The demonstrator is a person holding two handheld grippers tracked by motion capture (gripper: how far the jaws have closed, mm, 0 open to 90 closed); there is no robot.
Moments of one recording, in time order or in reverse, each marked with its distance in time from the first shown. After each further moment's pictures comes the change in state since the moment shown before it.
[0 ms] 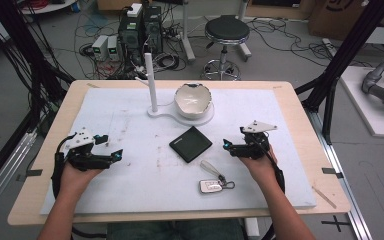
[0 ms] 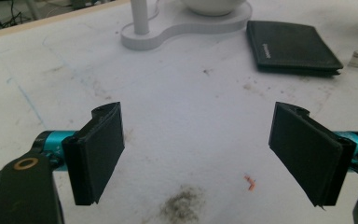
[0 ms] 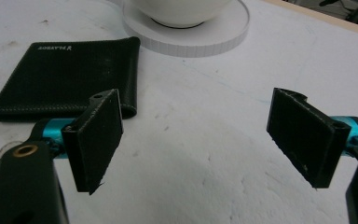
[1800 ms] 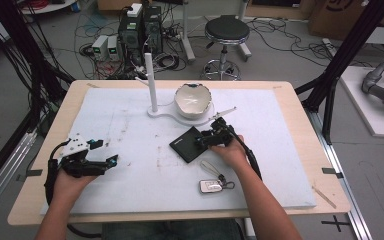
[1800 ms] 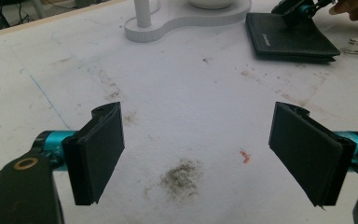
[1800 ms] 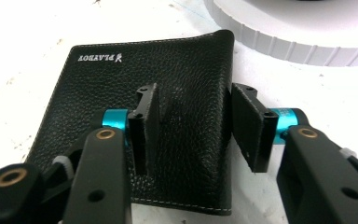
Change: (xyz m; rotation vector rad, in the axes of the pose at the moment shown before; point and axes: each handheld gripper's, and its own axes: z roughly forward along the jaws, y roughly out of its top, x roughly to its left) left arm -0.006 -0.009 -0.015 -0.006 0.013 0.016; right arm 0.022 0.036 0.099 0.231 0.331 0.048
